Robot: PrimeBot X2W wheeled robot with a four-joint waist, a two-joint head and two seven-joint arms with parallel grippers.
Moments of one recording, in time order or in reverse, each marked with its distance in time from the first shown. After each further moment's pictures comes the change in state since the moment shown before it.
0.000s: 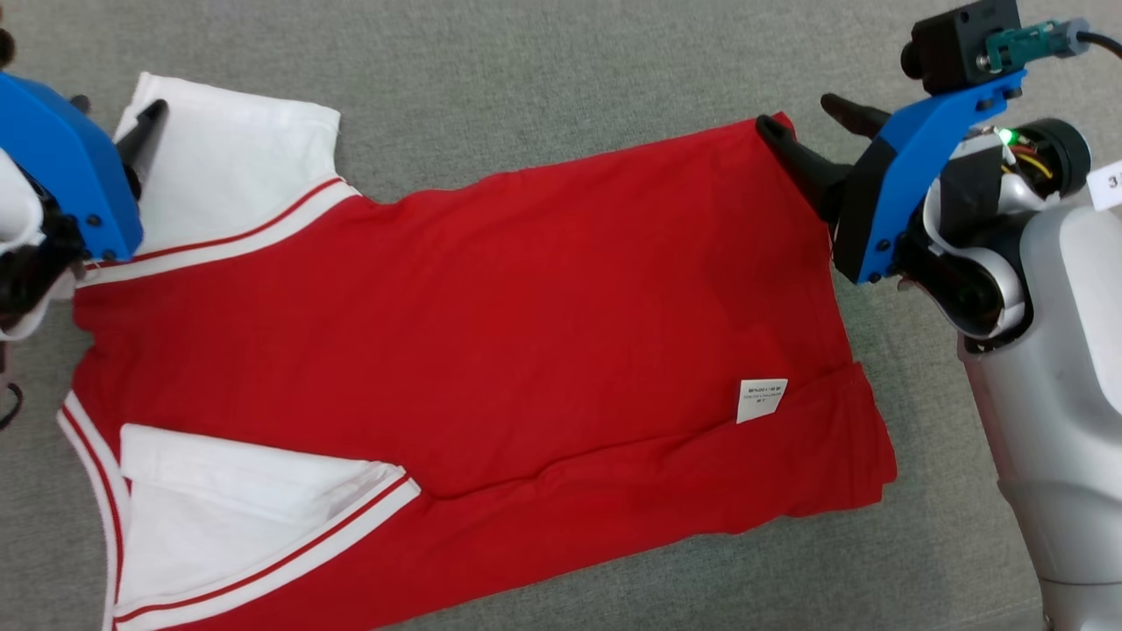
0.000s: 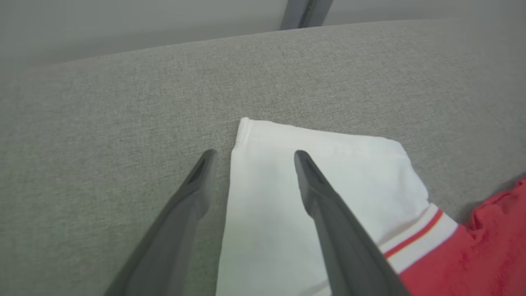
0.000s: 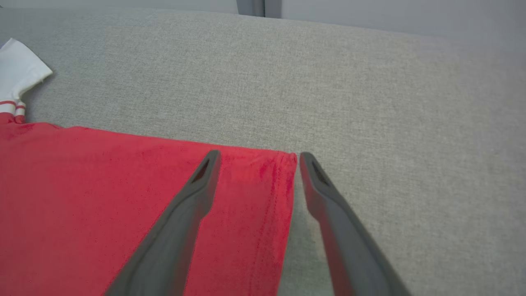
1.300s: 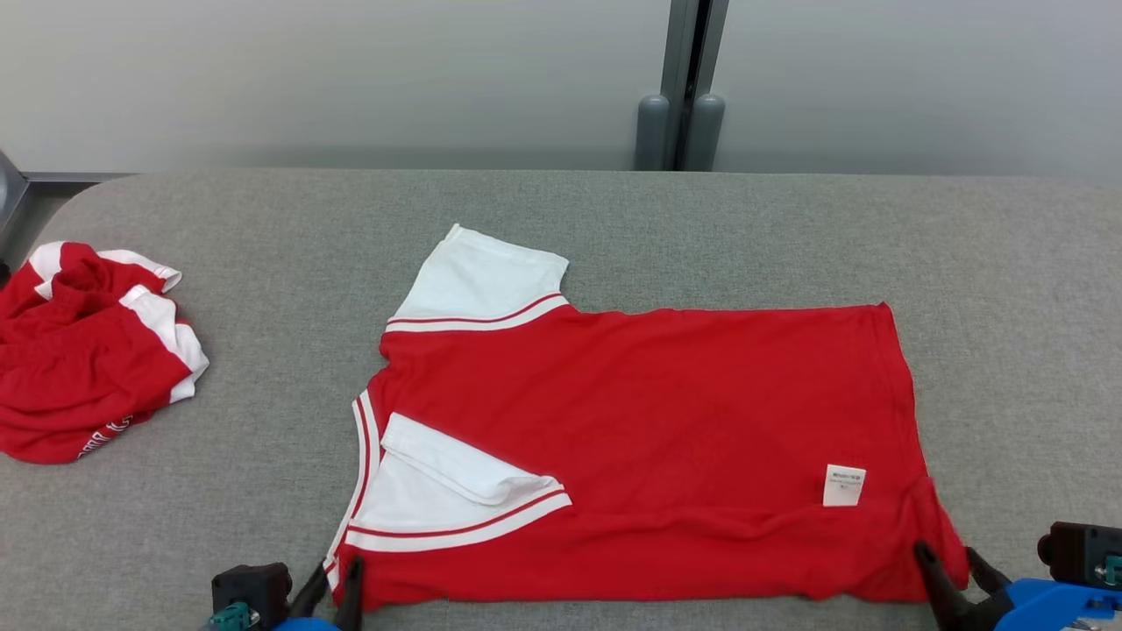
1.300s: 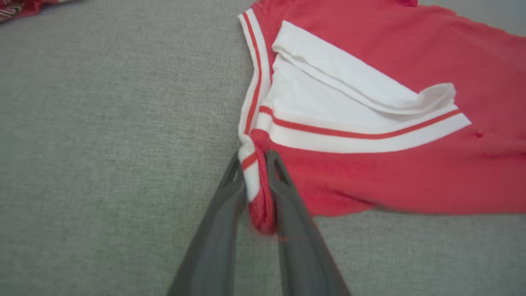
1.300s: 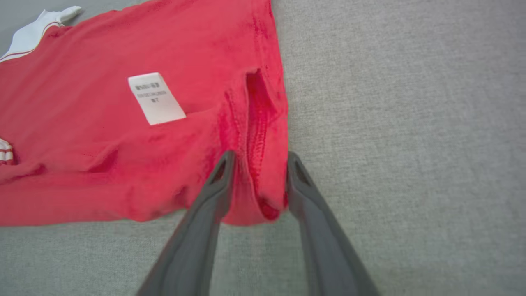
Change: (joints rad) left arm 0.857 -0.229 -0.091 -0.122 0.067 0.217 -0.616; right arm 0.920 0.162 -0.405 -0.228 -0.125 0.000 -0.242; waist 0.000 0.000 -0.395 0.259
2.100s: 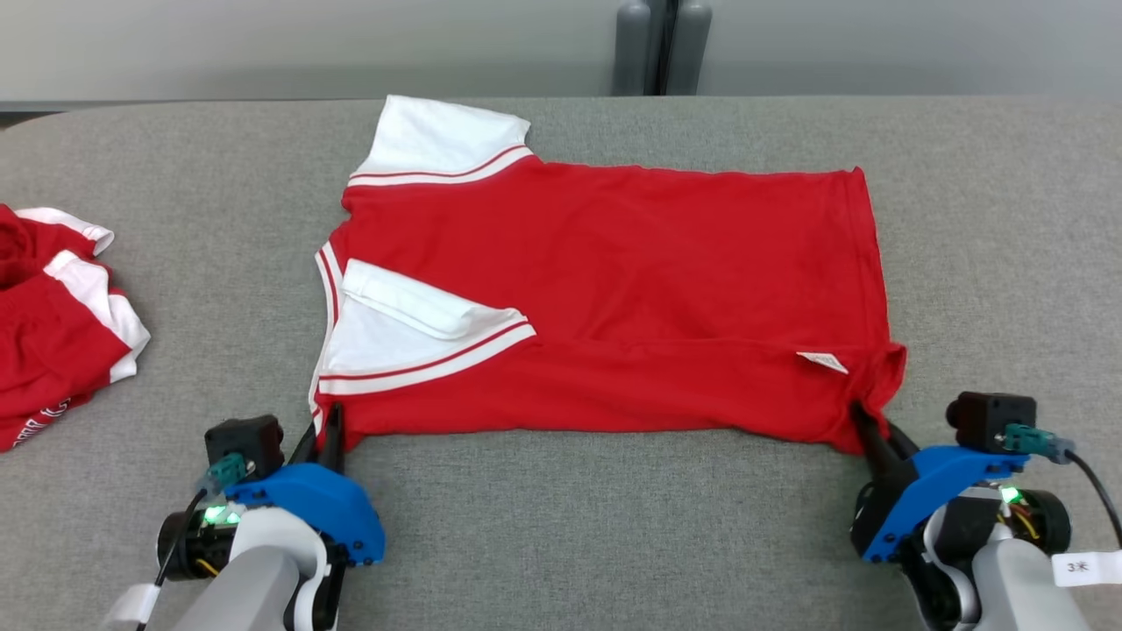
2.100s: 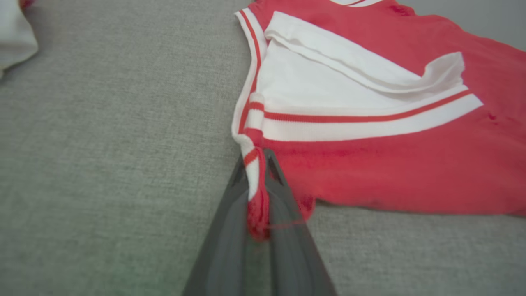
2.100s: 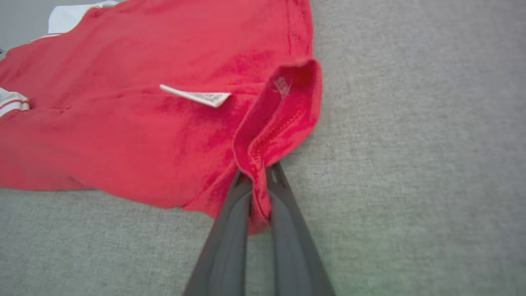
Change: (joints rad) left arm -0.392 -0.182 0.051 0.514 0.014 -0.173 -0.145; right arm -0.367 0.004 0.134 0.366 -0.051 0.000 -0.239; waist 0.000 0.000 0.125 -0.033
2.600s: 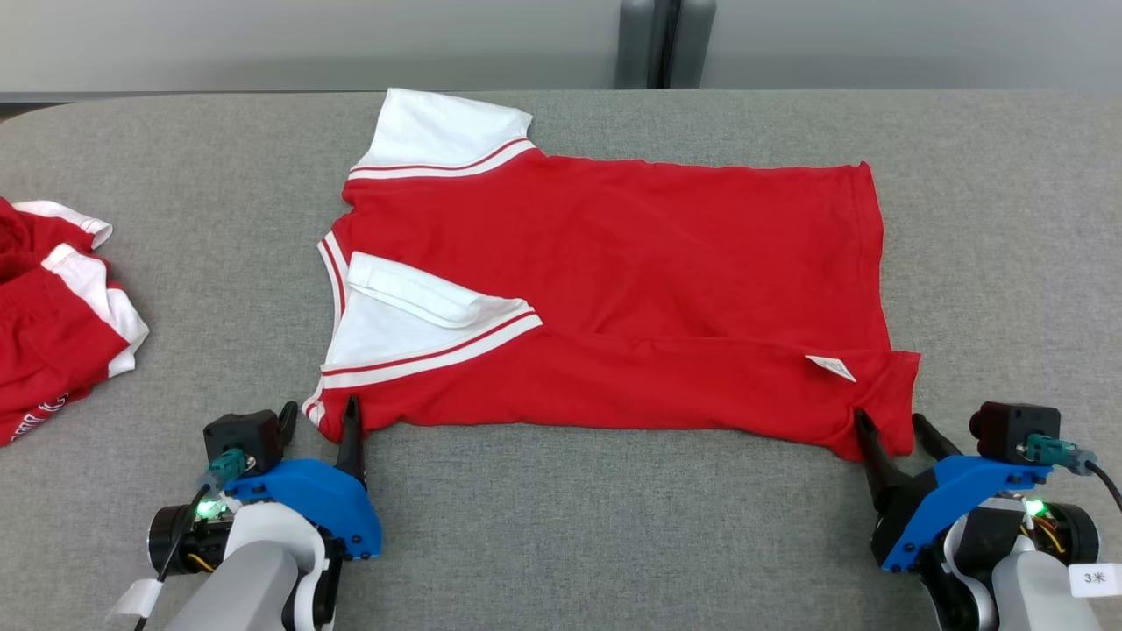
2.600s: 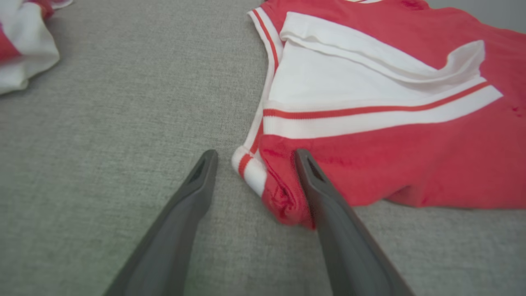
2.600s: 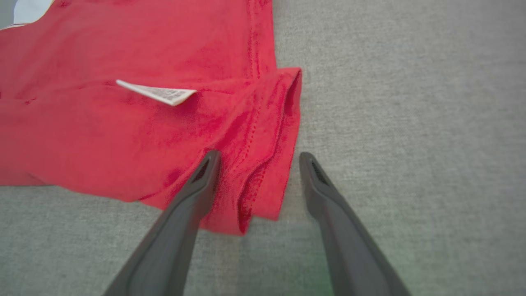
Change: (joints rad) left arm 0.016 0.020 -0.002 -0.049 0.033 0.057 0.011; right arm 0.033 -0.003 -0.059 -0.040 -0.053 0.000 0.014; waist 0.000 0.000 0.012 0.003
